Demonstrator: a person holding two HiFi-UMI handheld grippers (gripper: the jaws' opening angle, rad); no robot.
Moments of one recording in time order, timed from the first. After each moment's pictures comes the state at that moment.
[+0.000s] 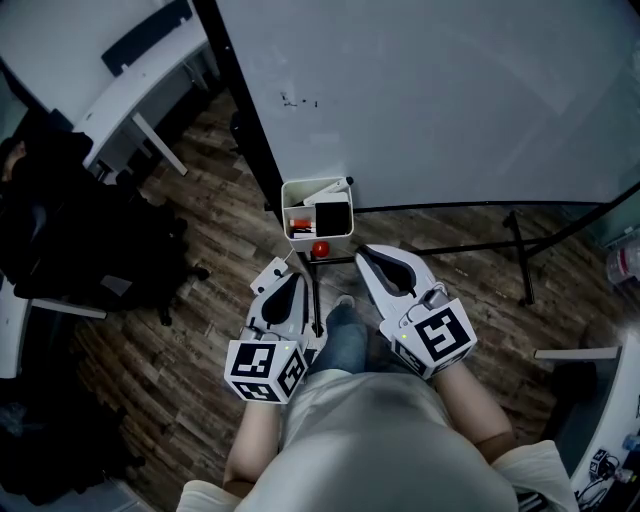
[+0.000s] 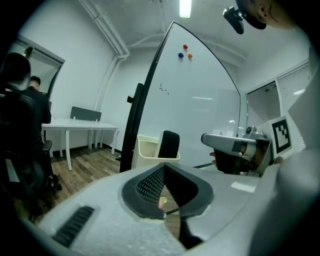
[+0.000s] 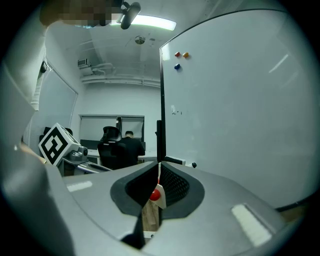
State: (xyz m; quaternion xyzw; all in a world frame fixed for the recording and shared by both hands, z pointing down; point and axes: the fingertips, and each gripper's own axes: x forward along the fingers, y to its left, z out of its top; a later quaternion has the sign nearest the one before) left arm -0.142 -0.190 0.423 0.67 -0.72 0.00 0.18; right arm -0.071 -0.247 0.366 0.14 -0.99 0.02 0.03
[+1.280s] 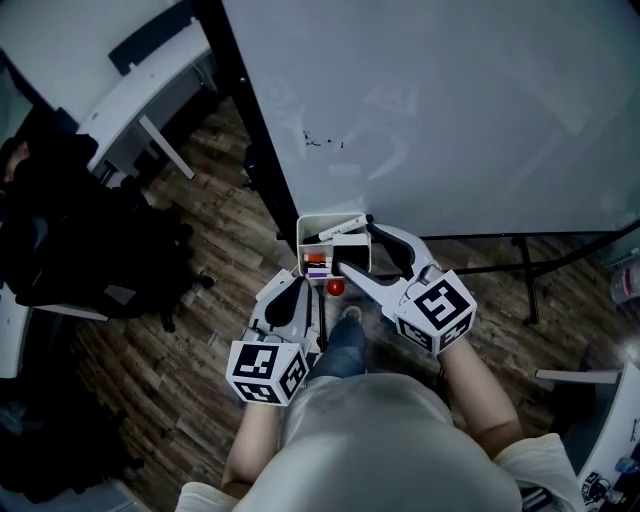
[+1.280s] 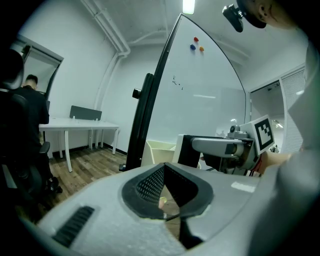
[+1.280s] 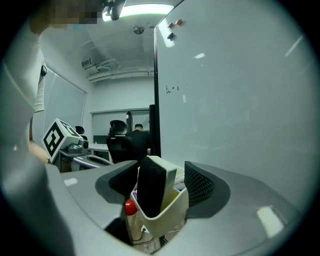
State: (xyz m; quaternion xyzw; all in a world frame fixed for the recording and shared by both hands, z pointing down) left arm -0.187 -0.239 0.424 0.67 -0.72 0.01 0.18; right arm -0.143 -0.308 0.382 0.05 -1.00 0.03 0.07
